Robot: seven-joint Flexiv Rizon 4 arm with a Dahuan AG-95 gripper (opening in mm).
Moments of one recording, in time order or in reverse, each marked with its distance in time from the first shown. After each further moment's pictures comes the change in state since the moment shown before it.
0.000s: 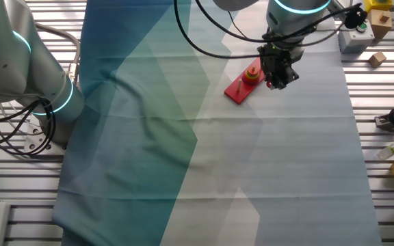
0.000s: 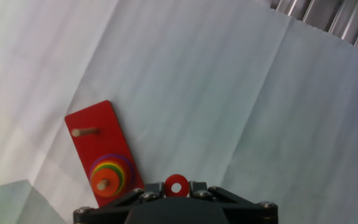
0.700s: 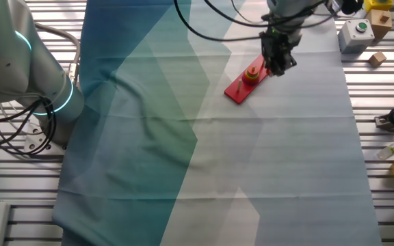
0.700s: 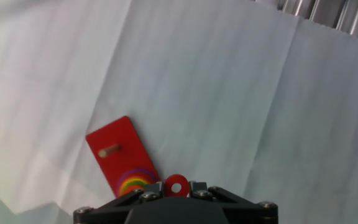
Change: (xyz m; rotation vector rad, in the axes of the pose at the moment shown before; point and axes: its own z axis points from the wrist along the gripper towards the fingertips) arm -0.019 0.039 0.001 0.000 0.000 0.112
